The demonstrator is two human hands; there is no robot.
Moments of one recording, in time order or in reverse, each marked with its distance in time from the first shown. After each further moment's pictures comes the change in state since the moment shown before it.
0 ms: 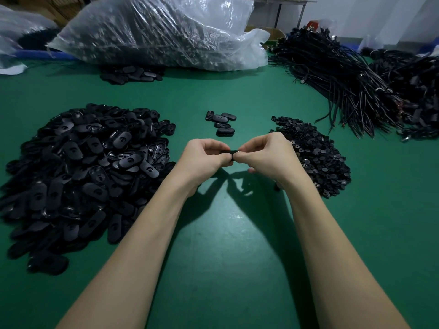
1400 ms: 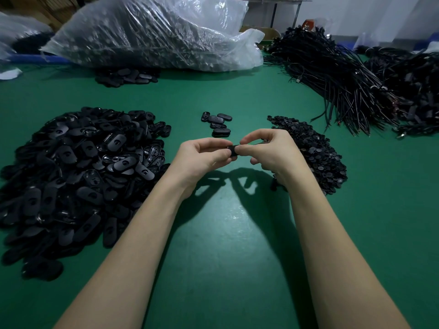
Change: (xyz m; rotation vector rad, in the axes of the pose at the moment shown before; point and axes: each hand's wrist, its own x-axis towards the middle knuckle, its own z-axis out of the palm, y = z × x) left_hand -0.001 0.002 0.000 -0.307 -0.084 -0.019; right_hand 0.003 -0.002 -0.012 0.093 0.027 0.093
